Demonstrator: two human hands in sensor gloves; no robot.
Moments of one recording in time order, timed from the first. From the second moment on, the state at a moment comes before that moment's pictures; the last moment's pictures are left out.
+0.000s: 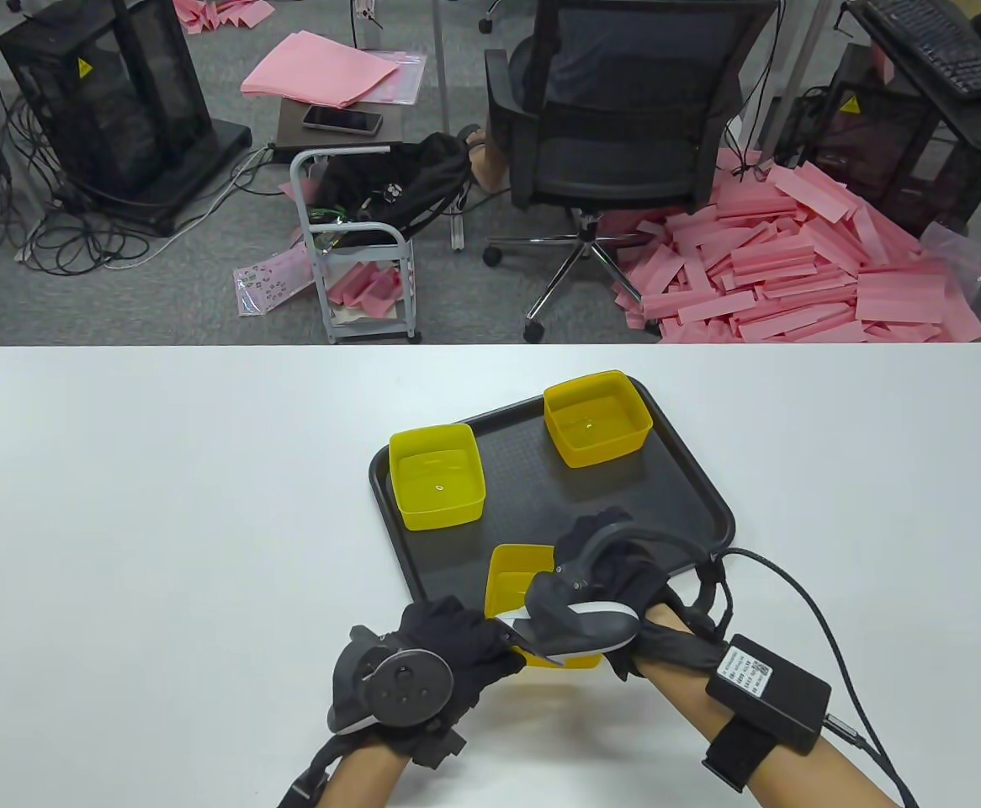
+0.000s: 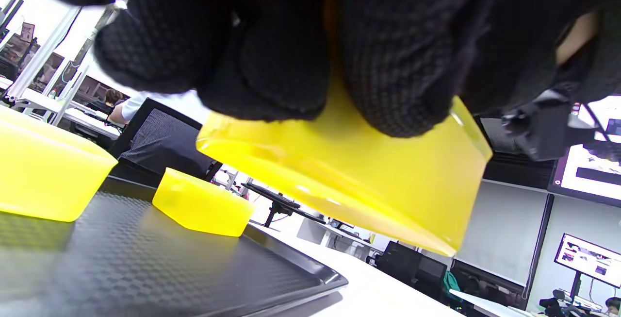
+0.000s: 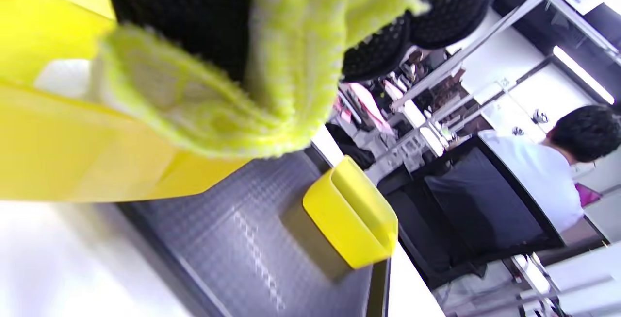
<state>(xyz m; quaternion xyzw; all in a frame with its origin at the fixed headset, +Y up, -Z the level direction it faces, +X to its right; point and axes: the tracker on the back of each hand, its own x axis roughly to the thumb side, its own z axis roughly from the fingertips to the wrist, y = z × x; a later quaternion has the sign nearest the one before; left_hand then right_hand) -0.099 -0.695 -0.244 0.15 -0.28 0.26 0.91 0.052 -0.624 -0.280 -0.33 -0.01 -0.86 0.39</state>
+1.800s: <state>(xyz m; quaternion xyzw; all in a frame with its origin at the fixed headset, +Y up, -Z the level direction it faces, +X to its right) -0.101 -0.686 -0.234 0.19 -0.28 0.29 0.90 0.039 -0.612 -0.305 -0.28 0.04 -0.89 0.36</state>
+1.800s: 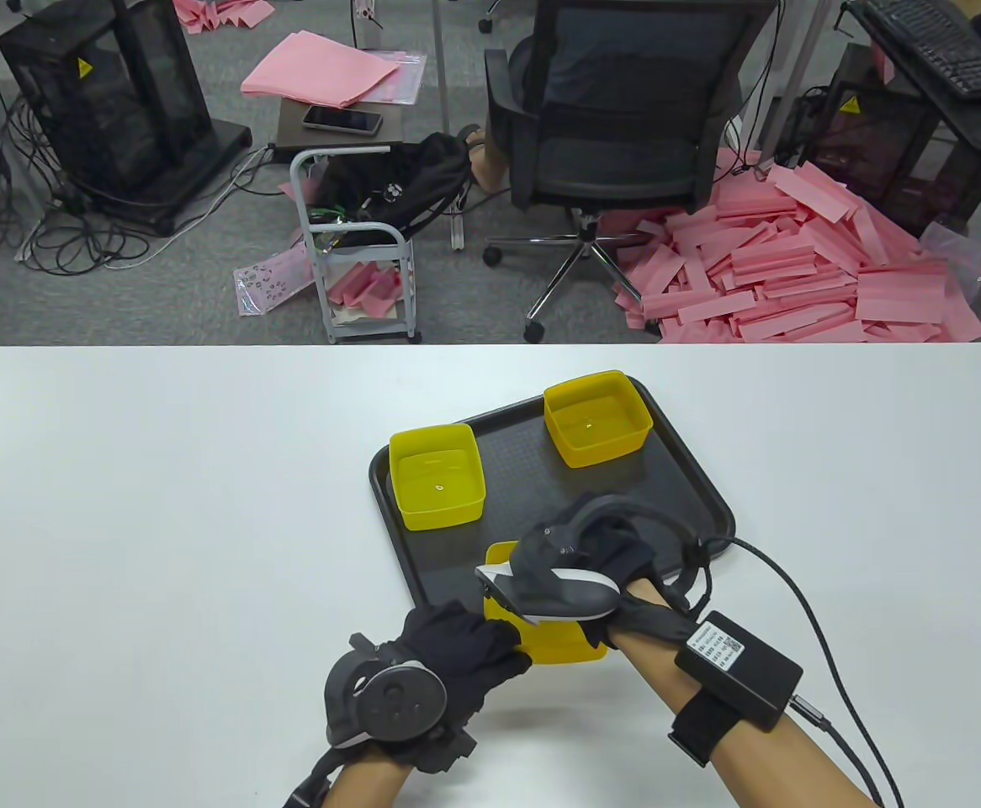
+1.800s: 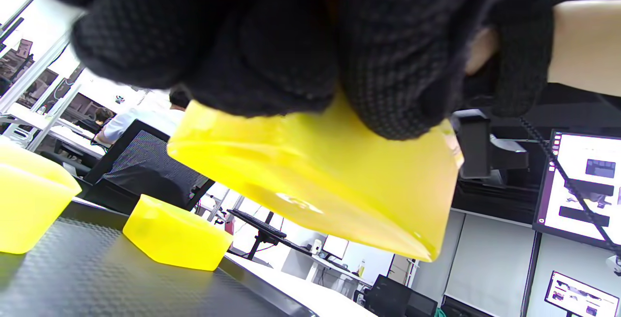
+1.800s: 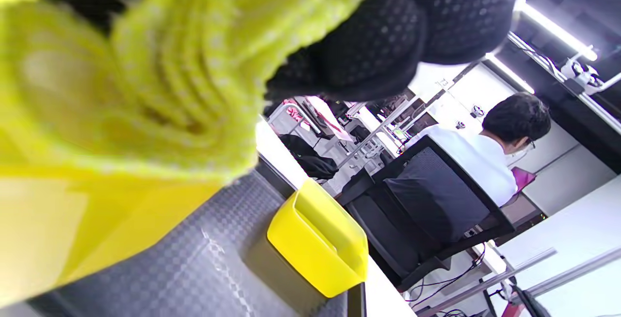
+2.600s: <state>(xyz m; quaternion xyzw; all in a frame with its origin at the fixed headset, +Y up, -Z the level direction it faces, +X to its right) -0.102 -0.684 -0.231 0.20 -0.27 0.30 0.89 0.037 -0.596 -0.295 -0.30 -0.22 -0.91 0.17</state>
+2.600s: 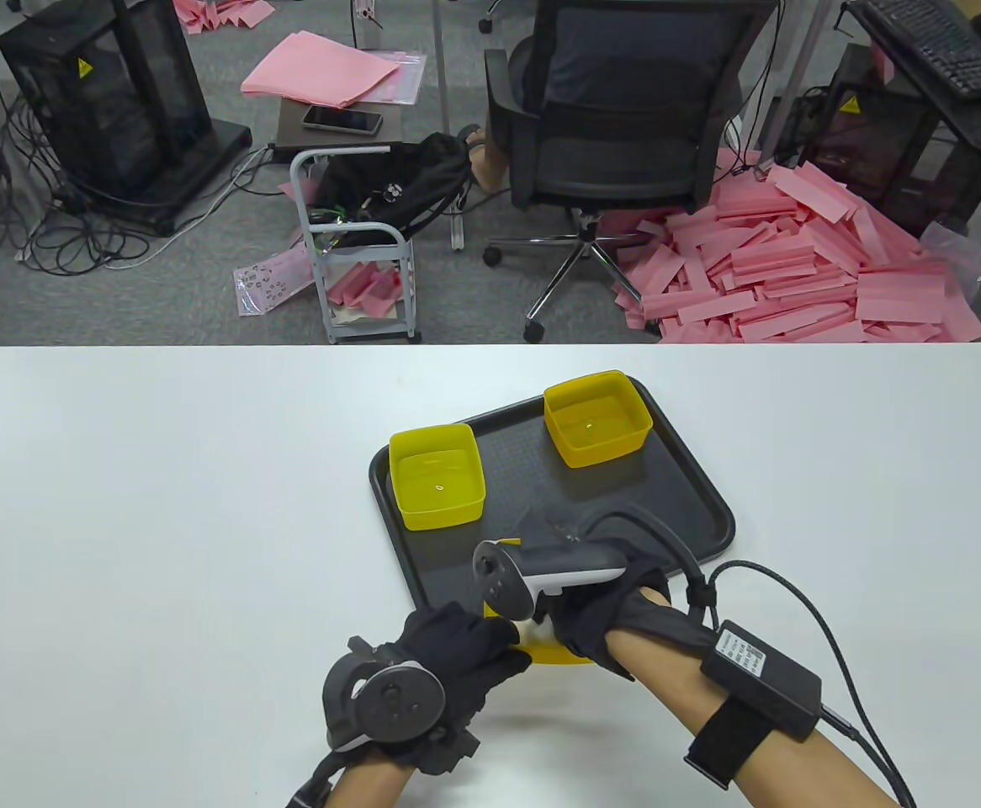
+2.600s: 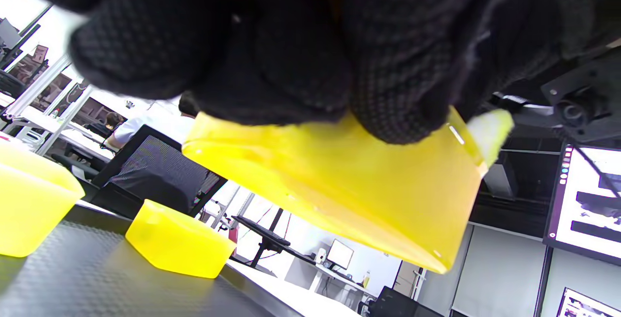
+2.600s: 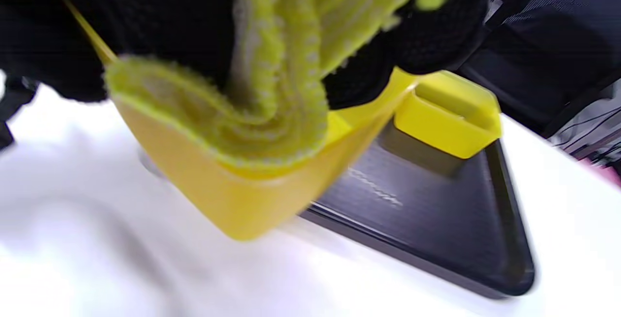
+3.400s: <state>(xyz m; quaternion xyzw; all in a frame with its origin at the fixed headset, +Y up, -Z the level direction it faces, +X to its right) -0.104 -0.682 -0.228 0.22 -0.26 0.31 0.89 0.013 -0.597 -0.307 -0.27 0.03 -0.91 0.31</state>
